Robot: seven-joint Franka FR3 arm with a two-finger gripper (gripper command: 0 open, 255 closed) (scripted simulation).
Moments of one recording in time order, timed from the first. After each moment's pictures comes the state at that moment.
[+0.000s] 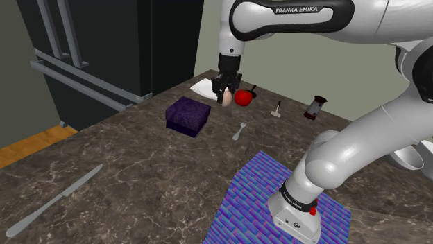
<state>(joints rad) 0.04 -0.38 0.11 -2.20 0.05 1.67 0.23</state>
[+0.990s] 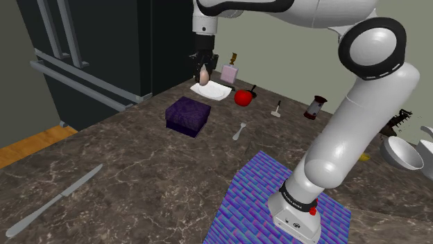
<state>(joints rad) 0.03 0.02 0.10 -1.70 0.00 1.57 0.22</state>
